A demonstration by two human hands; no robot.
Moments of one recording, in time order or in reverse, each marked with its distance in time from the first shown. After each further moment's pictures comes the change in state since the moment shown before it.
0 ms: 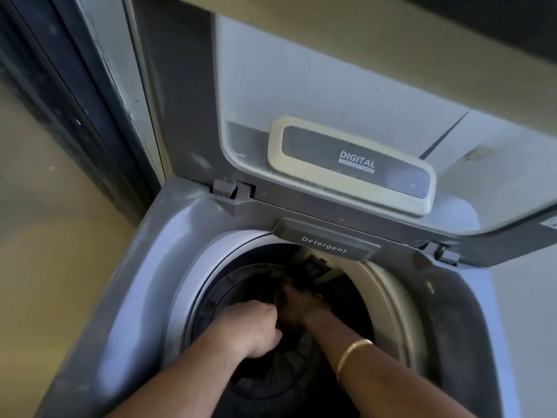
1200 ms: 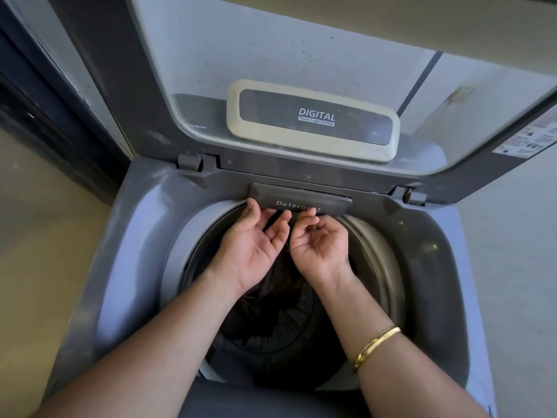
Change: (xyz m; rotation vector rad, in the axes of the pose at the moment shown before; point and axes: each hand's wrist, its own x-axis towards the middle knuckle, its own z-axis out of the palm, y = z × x) left_hand 0.026 0.025 -0.029 -2.367 0.077 0.304; right_hand -0.088 -0.006 -0.067 2.839 -0.149 -0.200
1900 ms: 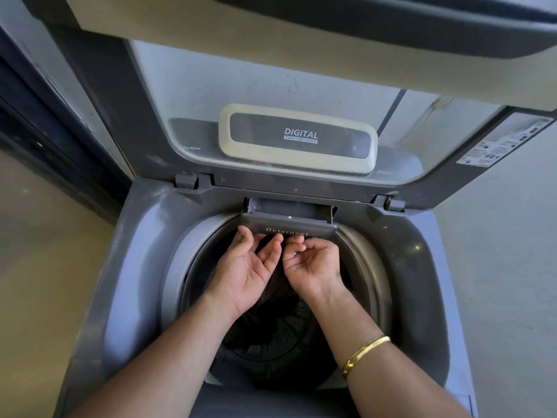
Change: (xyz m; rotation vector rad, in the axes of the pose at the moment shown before) left_hand -0.015 -0.011 -0.014 -0.011 -0.017 0.031; right_hand -0.018 0.006 -0.010 -0.135 0.096 -0.033
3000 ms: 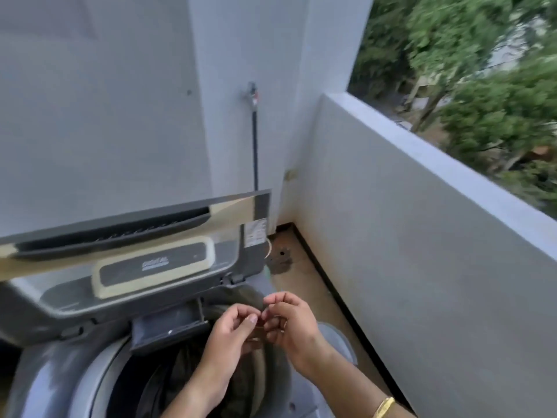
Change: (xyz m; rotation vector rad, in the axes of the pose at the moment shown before) left_hand -0.111 -0.124 0.168 1.128 -0.242 0.005; right_hand -0.231 -0.144 -0.009 -0.779 -0.010 -0.463
